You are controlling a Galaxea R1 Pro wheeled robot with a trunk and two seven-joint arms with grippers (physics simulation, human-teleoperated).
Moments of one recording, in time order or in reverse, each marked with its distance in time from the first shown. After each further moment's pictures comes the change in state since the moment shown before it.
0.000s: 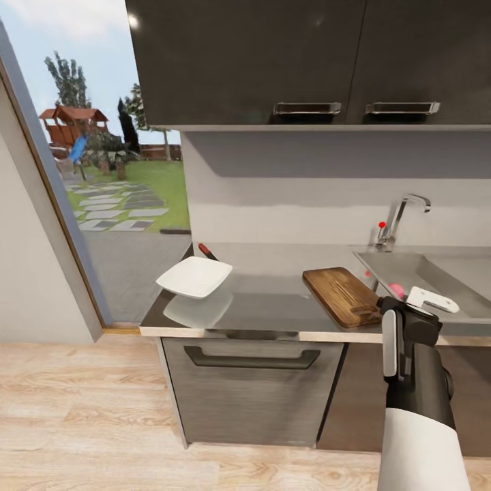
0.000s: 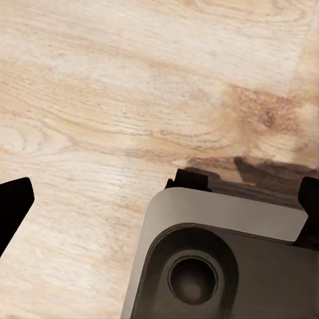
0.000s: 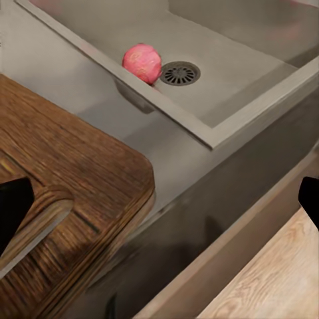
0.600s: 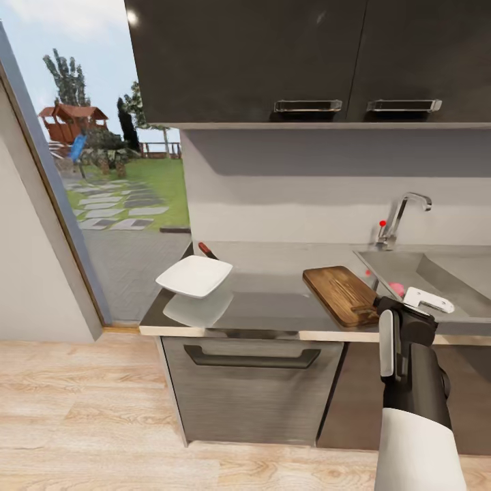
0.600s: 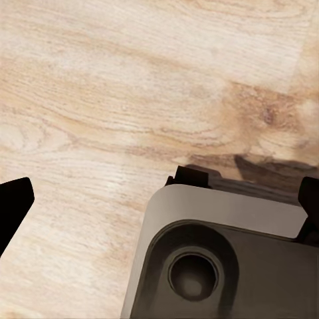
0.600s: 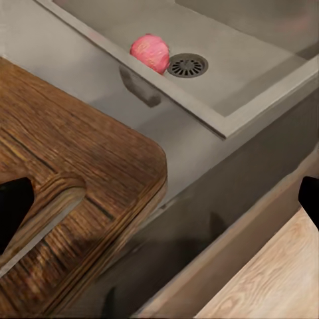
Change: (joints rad) left arm 0.000 -0.001 0.000 0.000 0.000 0.000 0.000; right arm 0.000 0.014 0.004 0.000 -0.002 0.005 0.000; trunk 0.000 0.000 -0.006
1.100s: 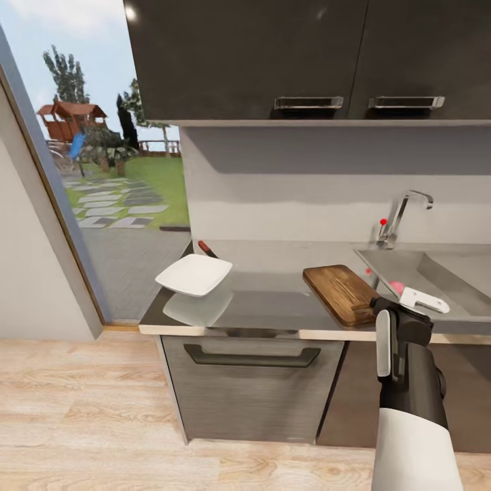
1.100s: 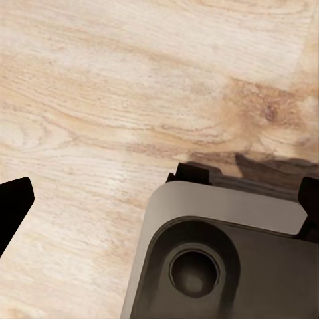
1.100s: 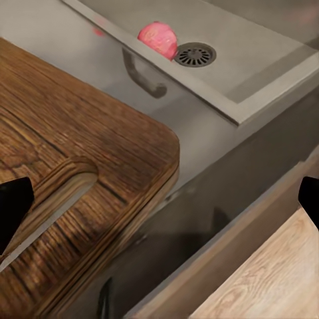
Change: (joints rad) left arm 0.000 0.000 0.000 0.000 0.000 0.000 0.000; right arm 0.001 0.015 0.004 0.000 0.000 0.008 0.000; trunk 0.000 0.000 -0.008
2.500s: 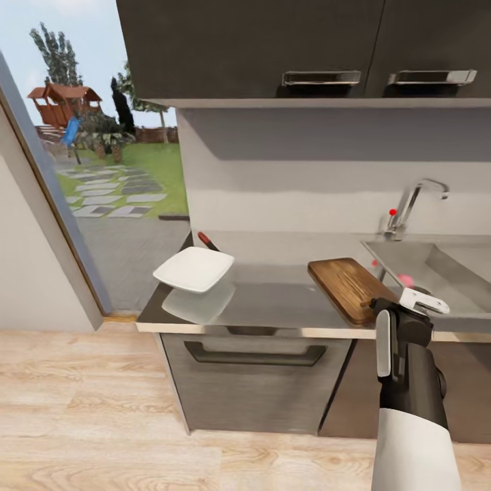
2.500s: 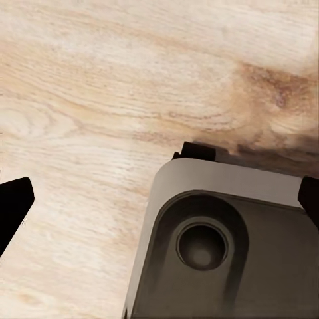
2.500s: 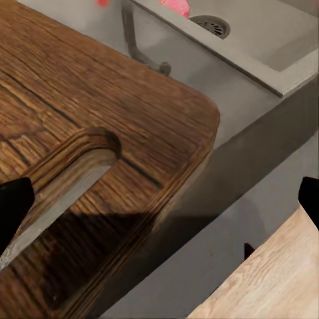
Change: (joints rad) left arm 0.000 0.001 -0.001 0.000 0.000 0.000 0.000; right arm 0.000 0.000 -0.001 0.000 0.000 0.008 0.000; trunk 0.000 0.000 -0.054
